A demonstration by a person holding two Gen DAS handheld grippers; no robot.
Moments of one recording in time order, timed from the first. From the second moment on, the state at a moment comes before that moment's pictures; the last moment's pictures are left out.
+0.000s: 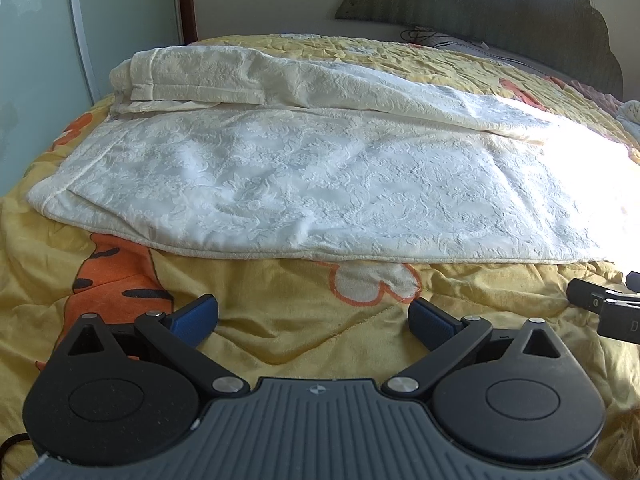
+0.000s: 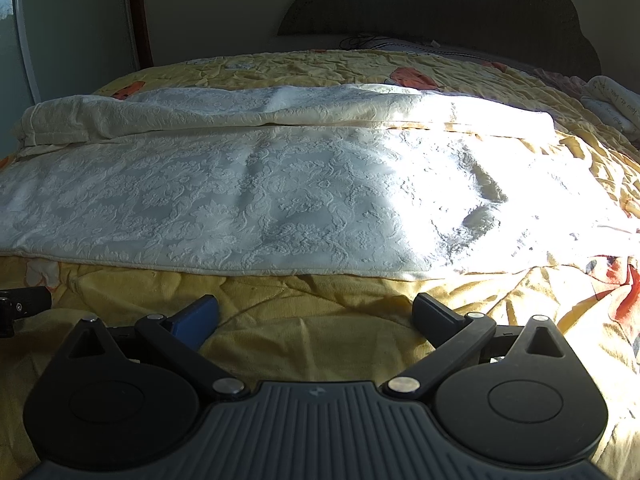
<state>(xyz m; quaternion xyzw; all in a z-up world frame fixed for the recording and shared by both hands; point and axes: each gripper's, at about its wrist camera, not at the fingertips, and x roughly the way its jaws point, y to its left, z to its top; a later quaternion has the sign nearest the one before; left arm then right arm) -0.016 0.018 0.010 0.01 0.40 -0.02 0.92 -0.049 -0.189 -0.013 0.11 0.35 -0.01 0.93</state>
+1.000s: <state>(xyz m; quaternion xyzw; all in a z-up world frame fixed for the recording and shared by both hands) 0.374 0.286 0.038 -0.27 0.50 -0.12 0.82 0.150 -0.240 0.089 0.11 0.23 0.18 0.95</state>
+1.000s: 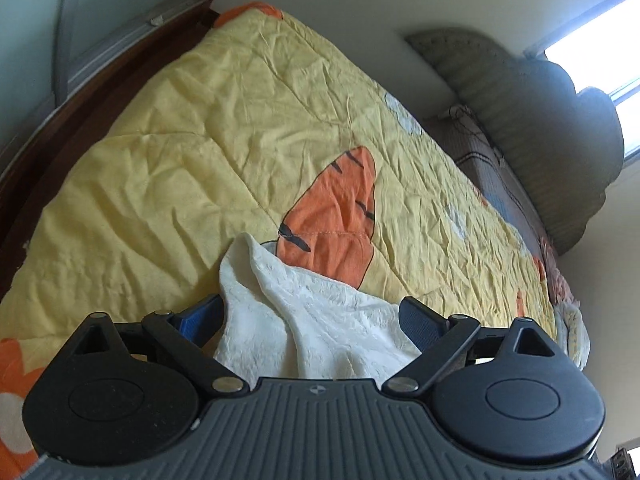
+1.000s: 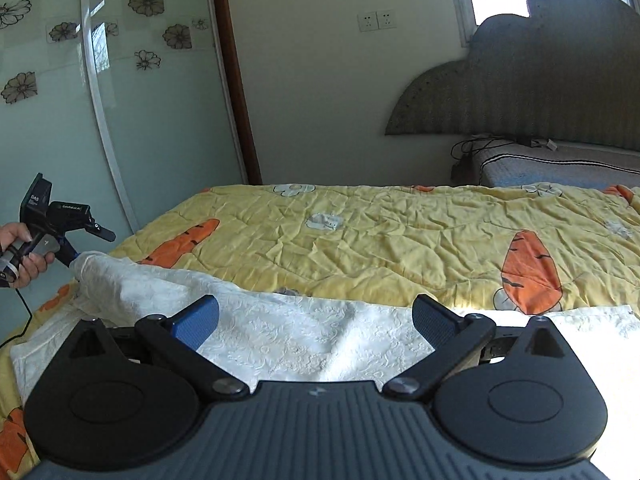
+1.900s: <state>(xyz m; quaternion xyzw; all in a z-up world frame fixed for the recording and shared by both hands) 0.199 0.235 0.110 -0.04 0.14 -0.31 0.94 0.353 -0.178 0.046 -0.07 0.38 0.43 0.82</state>
